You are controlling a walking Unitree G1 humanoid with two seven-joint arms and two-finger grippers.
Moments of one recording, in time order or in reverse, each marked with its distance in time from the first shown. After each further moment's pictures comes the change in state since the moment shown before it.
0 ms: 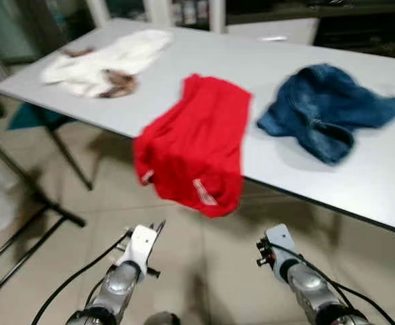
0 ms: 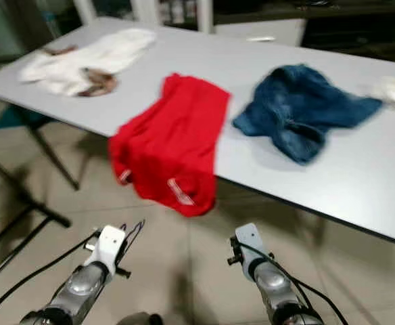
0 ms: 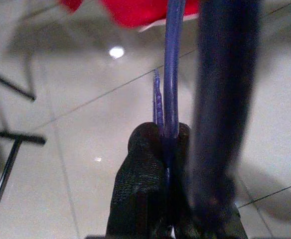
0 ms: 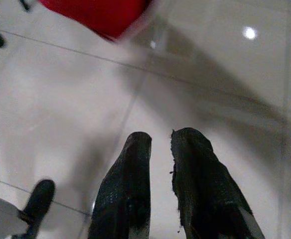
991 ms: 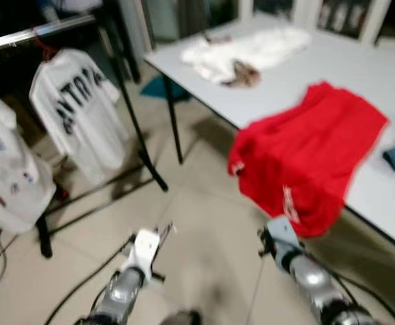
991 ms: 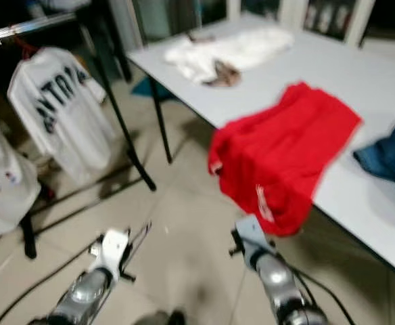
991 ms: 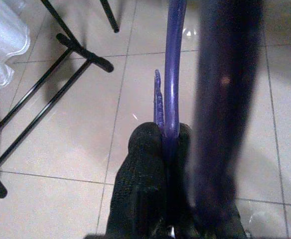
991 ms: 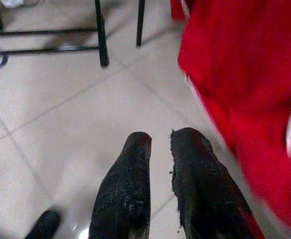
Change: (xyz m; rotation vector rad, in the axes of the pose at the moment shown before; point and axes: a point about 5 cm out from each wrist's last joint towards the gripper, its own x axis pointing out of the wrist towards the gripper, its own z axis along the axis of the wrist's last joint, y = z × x) left arm 0.000 -0.010 0.003 -0.019 -0.040 -0.038; right arm 0.002 -0.010 0.022 -0.094 -0.119 -0.018
